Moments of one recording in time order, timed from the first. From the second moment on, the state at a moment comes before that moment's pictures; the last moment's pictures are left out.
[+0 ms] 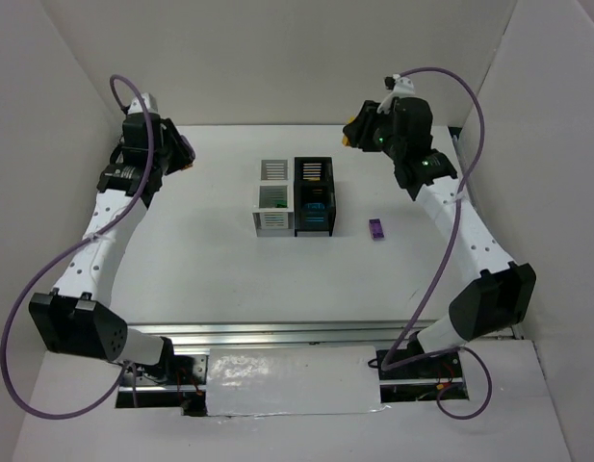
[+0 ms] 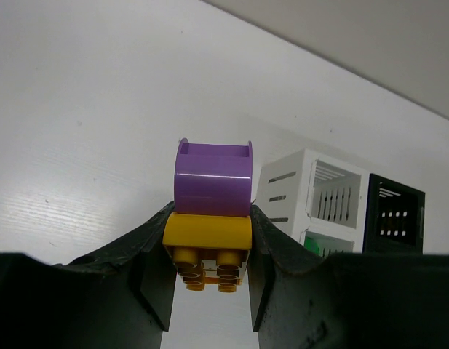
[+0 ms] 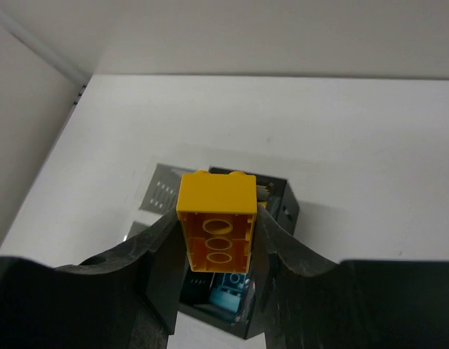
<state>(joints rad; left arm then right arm) -0.10 1.38 1.46 -0.51 -0.17 -0.48 0.30 1.49 1.50 -0.26 -0.08 0.32</state>
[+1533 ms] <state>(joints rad) -0.16 1.29 1.36 -0.55 0.43 -0.40 0.35 1.94 1.61 -0.12 -0.24 0.26</state>
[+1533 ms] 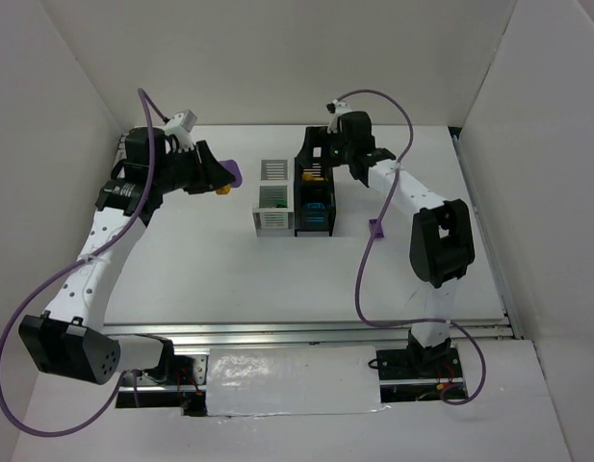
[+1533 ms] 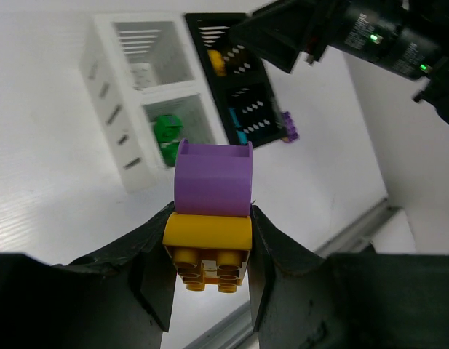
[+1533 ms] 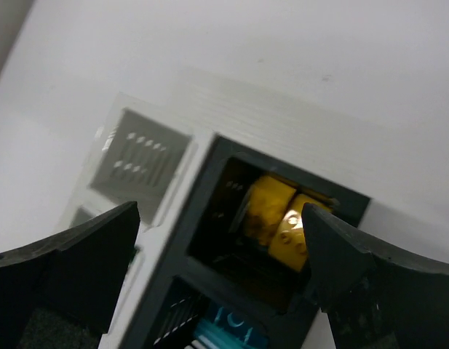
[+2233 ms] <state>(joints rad) -0.23 1.23 1.21 -0.10 1.10 -0.59 0.45 1.59 1.37 0.64 -1.19 1.12</state>
